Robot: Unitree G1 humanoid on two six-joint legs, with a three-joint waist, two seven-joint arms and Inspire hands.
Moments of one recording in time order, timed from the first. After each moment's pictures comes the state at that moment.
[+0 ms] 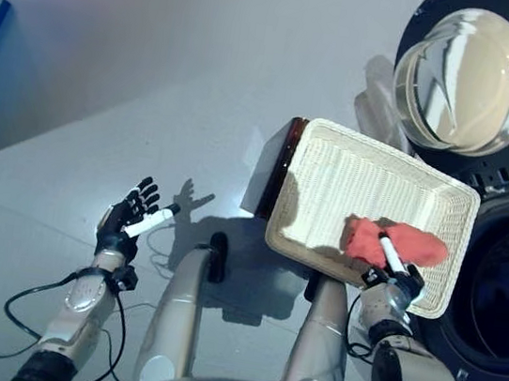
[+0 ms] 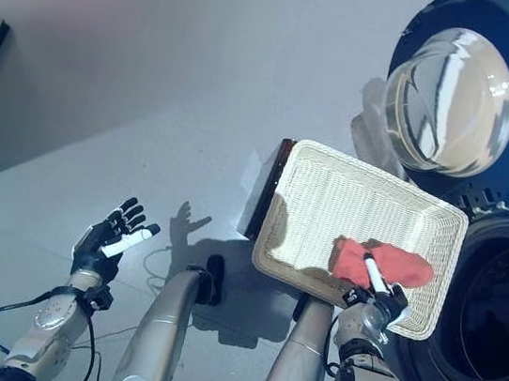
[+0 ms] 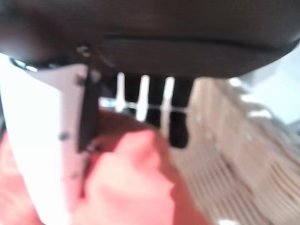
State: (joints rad) left arm 0.14 0.40 -0.16 0.28 -0.61 -0.23 0.09; right arm -0.43 -0.25 -0.31 1.17 0.84 -0.32 -0.43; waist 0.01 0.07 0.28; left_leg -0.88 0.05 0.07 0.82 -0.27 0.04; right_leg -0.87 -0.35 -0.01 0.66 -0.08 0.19
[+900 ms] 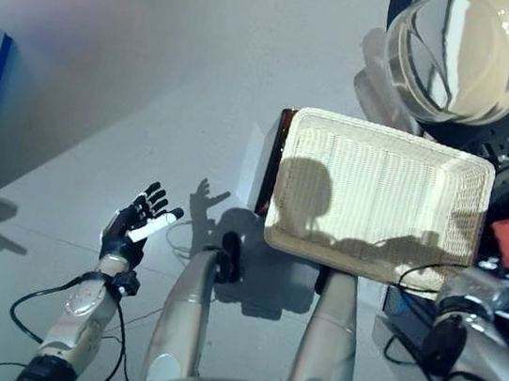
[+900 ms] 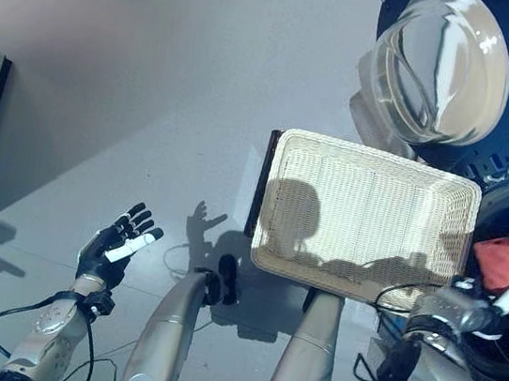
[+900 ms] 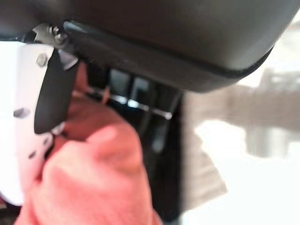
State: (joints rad) left arm 0.15 0.41 -0.18 0.27 -0.68 -0.22 0.02; right arm -0.62 -0.57 -0.61 1.16 1.37 -0.46 -0.37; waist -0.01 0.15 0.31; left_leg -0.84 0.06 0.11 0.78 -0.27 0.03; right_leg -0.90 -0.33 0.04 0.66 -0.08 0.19
